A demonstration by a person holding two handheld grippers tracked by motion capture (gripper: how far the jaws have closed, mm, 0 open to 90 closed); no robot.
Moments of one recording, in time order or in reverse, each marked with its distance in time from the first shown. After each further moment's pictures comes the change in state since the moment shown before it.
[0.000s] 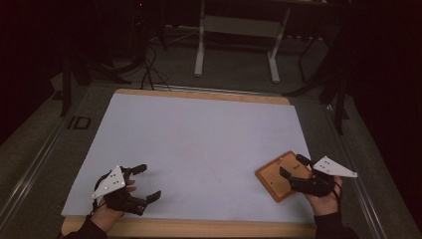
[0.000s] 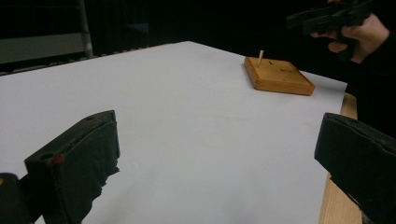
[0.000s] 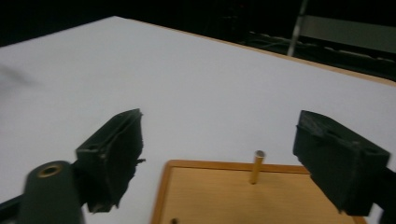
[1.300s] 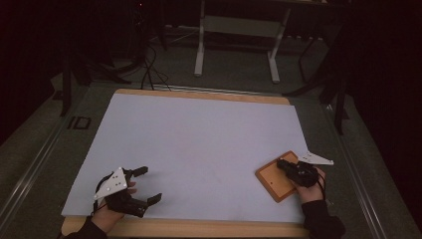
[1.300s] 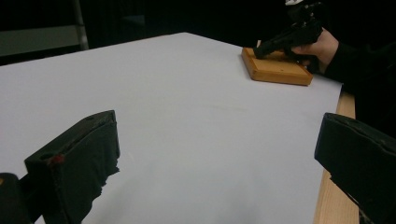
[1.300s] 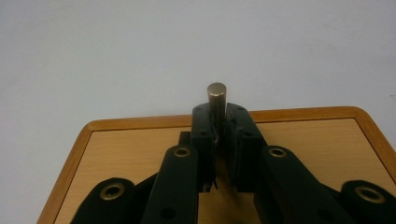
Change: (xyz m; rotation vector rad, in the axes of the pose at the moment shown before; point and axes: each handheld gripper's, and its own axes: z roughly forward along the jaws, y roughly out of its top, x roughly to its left) left arm -0.001 -0.004 0.002 0.033 -0.015 0.005; right arm -0.038 -0.044 0.061 0.177 -0.022 0.100
